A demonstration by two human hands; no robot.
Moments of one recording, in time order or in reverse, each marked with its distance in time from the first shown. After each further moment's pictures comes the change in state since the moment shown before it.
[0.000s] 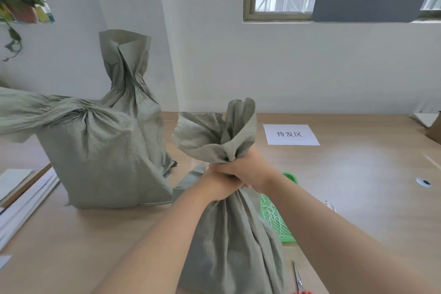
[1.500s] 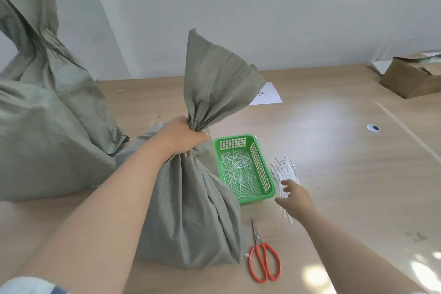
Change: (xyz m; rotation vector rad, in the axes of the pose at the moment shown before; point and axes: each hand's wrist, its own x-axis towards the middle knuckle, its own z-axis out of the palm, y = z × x) left_hand 0.045 0.051 0.023 -0.059 0.005 -0.102; right_hand -0.139 0.272 -0.176 -0.591 0.341 0.760
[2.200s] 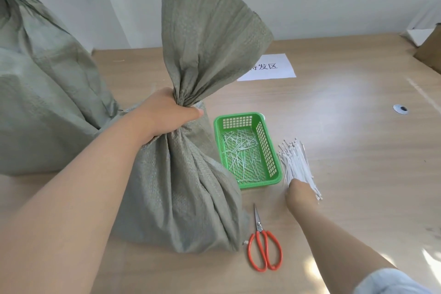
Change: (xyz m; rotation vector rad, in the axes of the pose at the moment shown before) left_hand 0.010 -0.003 0.004 -0.015 0.035 -0.018; right_hand 0.053 0.045 0.057 -0.441 0.014 0.157
